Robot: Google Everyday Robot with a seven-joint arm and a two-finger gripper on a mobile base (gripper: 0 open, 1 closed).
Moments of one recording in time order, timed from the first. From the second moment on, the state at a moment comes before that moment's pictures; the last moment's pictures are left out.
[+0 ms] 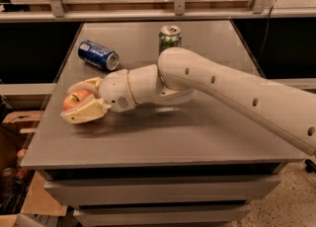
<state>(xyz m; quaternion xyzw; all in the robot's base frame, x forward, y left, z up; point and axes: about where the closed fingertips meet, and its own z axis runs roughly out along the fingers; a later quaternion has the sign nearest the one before) 0.480 0.196 0.861 -0.57 0.53 0.48 0.41</state>
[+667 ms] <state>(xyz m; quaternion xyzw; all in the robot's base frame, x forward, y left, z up) 0.495 0.173 0.906 -0.57 0.51 0.46 0.44</state>
